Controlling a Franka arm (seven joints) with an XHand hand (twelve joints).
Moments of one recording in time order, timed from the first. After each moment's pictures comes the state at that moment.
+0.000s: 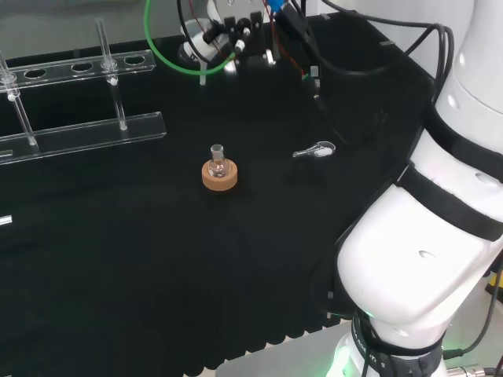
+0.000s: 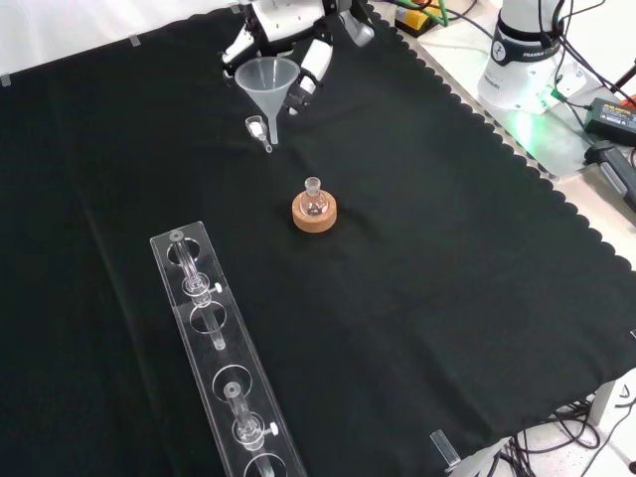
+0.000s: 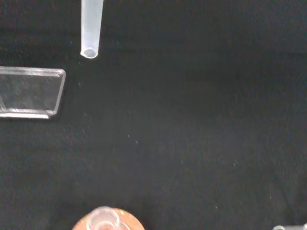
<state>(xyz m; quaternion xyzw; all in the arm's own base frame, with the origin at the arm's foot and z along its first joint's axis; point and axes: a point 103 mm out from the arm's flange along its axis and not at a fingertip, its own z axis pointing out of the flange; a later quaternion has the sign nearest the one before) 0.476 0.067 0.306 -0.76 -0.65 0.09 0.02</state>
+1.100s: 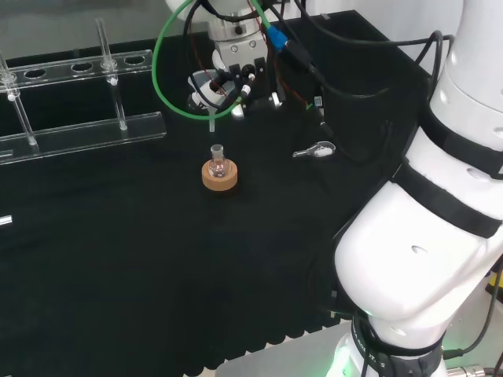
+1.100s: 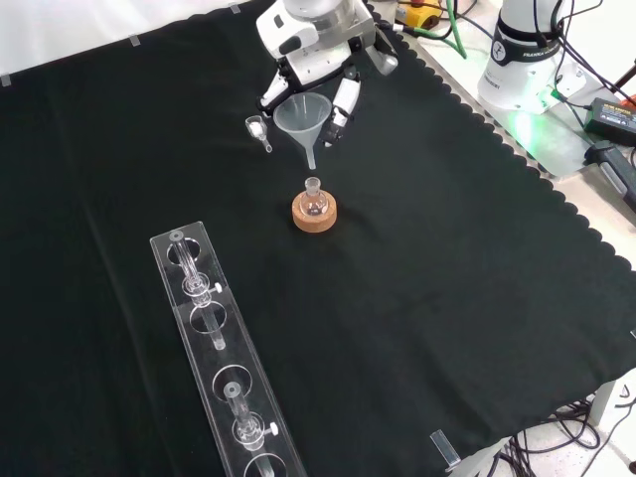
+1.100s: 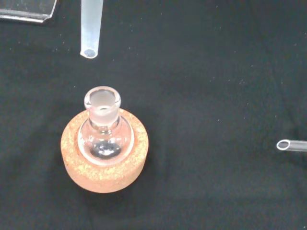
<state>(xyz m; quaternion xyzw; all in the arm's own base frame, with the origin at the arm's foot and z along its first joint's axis) 0.435 0.072 0.243 -0.74 -0.66 0.14 0.05</state>
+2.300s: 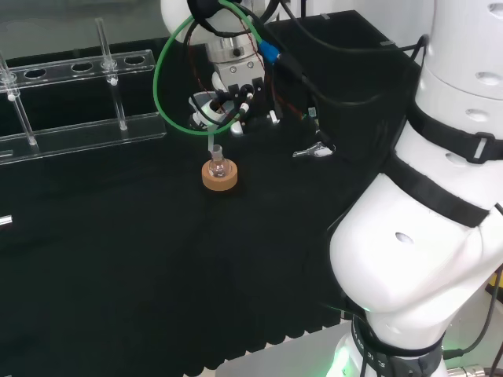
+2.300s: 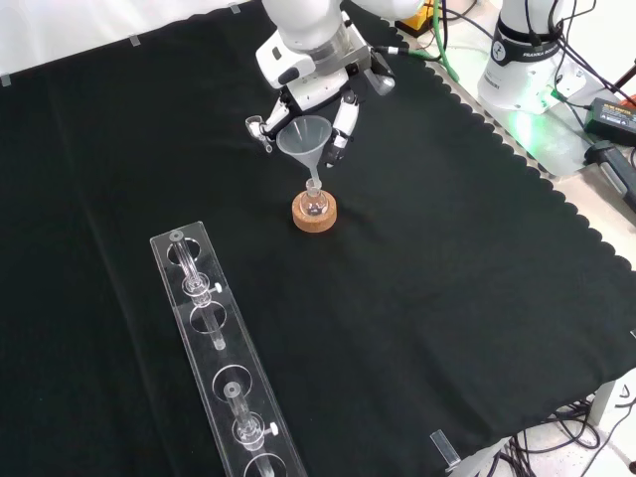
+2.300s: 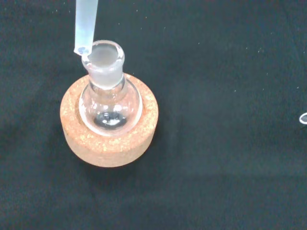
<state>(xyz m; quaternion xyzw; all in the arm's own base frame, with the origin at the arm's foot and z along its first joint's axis) 0.438 0.073 0.206 -0.73 -0.66 0.16 0.07</state>
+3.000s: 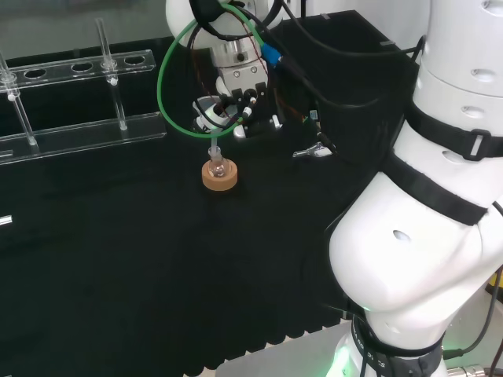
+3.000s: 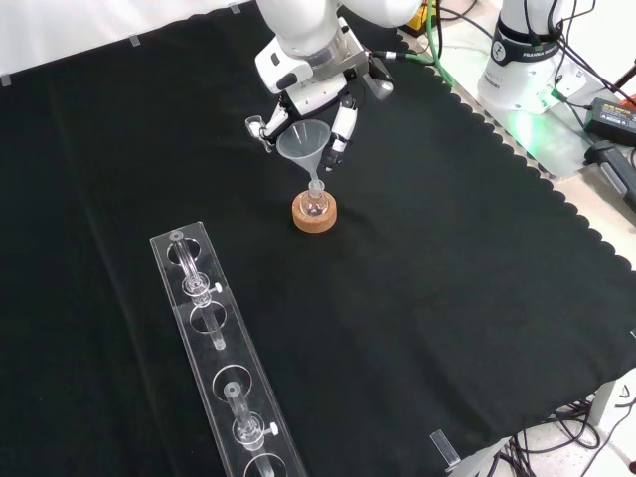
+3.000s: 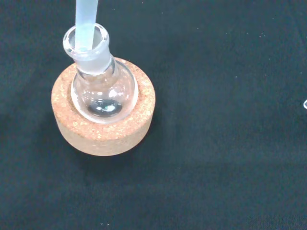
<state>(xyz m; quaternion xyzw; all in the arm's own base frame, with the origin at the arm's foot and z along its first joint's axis) 0.437 0.068 0.190 -0.74 -0.65 0.16 0.07</state>
